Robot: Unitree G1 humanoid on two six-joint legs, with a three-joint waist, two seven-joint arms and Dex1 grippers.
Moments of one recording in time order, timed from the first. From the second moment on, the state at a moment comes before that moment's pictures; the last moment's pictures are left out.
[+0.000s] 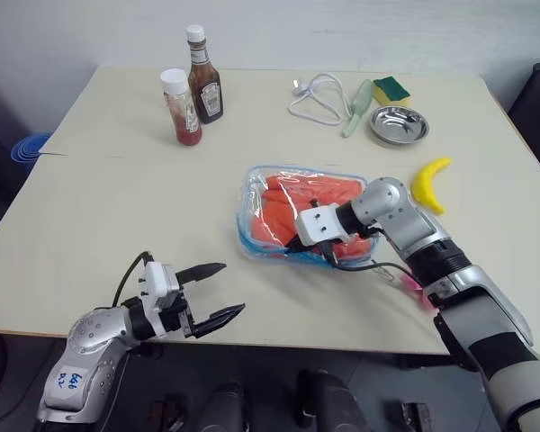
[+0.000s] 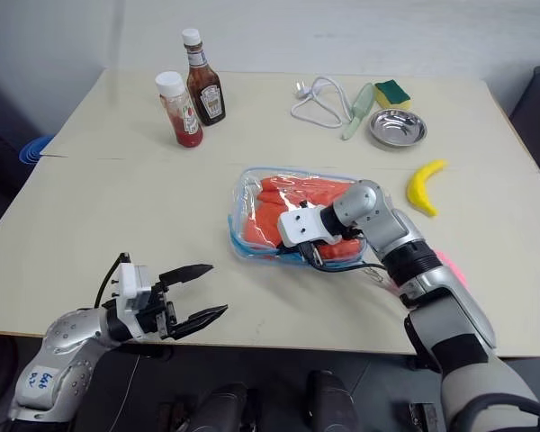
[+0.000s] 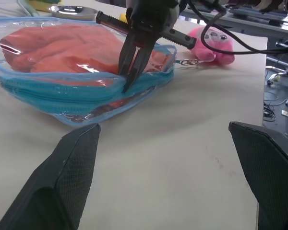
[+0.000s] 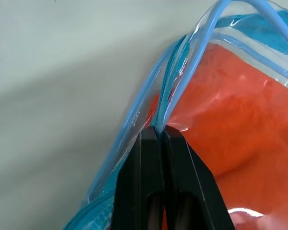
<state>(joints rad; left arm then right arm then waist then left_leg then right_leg) 0.08 0.52 0.08 -0.34 -0.51 0.19 -0.91 -0.99 -0.49 0.46 0.62 -0.08 -0.33 1.38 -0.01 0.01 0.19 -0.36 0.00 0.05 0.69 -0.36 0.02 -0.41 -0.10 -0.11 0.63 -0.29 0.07</state>
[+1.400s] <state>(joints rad) -0.07 0.59 0.00 -0.45 -0.60 0.31 -0.98 -0.21 -1.19 -0.18 0.07 0.54 0.89 1.46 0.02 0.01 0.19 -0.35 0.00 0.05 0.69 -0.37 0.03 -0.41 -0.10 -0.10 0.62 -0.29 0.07</state>
